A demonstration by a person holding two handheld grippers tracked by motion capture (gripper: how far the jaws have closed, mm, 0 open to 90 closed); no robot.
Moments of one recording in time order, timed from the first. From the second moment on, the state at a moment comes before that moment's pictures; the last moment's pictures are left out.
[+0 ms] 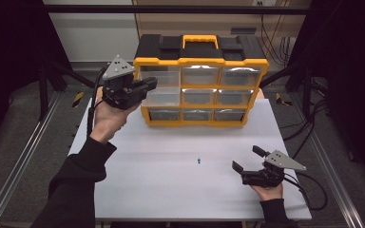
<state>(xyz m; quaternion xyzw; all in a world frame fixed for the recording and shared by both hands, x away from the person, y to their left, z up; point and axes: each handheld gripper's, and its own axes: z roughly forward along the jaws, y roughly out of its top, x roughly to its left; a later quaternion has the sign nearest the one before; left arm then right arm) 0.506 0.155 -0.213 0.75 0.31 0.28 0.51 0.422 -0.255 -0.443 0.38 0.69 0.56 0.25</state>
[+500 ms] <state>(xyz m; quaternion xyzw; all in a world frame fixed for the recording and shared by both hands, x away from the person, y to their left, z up) 0.535 0.155 -0.224 0.76 0.35 0.29 0.47 0.421 -0.254 -0.442 0.39 0.69 0.56 0.24</state>
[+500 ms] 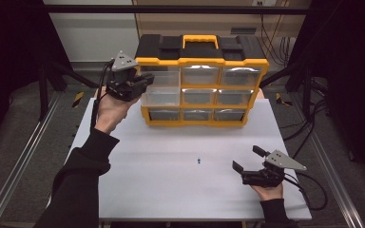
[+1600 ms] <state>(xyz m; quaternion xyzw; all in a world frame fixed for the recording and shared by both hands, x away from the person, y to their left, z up) 0.470 0.154 -0.263 0.74 0.31 0.29 0.52 0.420 -0.254 -0.441 0.39 0.68 0.57 0.24</state>
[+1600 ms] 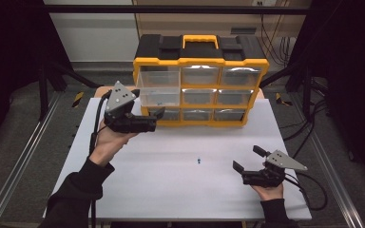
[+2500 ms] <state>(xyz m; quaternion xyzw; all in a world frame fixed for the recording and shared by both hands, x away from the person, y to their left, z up) 0.474 0.100 -0.398 0.78 0.33 0.21 0.49 0.420 -0.254 -0.441 0.39 0.68 0.57 0.24</state>
